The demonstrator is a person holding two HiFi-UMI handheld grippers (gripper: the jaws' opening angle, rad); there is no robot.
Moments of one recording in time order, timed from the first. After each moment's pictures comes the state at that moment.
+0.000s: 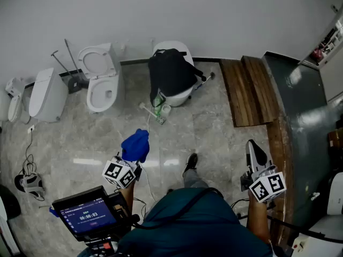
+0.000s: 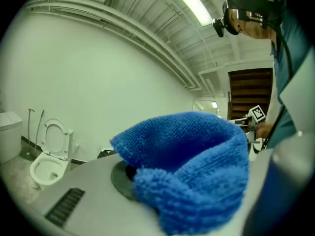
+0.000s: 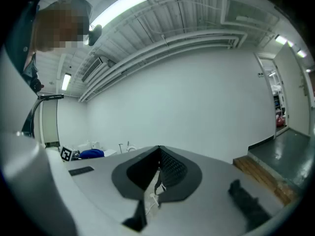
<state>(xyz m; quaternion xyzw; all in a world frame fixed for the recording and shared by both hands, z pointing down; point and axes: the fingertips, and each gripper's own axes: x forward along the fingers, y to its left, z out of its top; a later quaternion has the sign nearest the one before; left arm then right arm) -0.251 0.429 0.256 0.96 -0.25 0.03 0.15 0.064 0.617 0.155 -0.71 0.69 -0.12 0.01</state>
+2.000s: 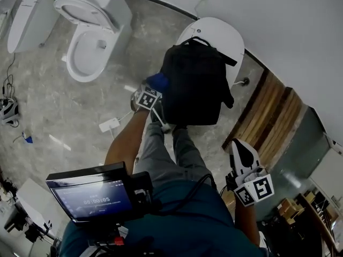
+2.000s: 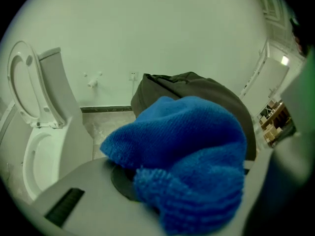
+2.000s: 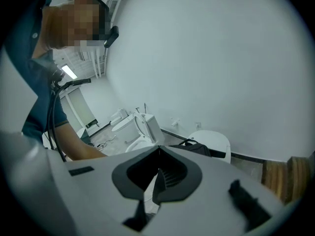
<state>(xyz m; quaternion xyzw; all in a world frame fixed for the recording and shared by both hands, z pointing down) -0.027 -0.120 0.765 0.79 -0.34 0.41 0.31 0.196 -0.026 0.366 -0.45 0.81 -0.32 -0.19</state>
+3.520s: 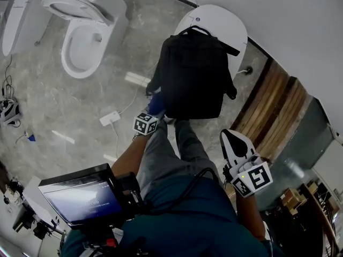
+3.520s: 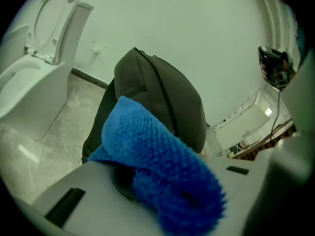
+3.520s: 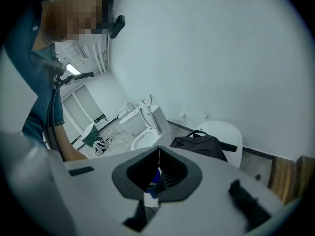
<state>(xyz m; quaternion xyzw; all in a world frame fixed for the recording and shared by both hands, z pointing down) 0.018 0.041 0.754 0.79 -0.28 0.26 0.49 0.172 -0.027 0.399 -0.39 0.82 -0.35 -0.21</state>
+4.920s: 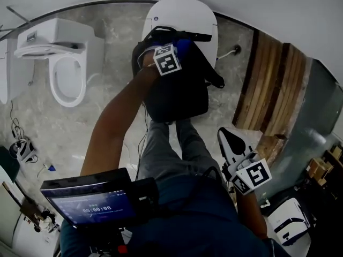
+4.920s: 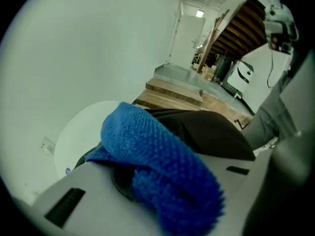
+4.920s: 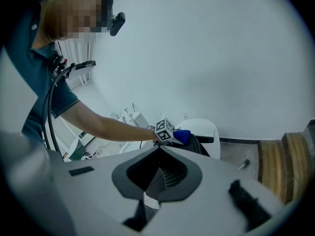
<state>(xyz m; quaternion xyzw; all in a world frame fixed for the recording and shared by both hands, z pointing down) 0.229 -0.195 0.704 0.86 0.07 0.50 0.07 0.253 -0.003 0.409 -0.49 0.77 -0.38 -0.17</state>
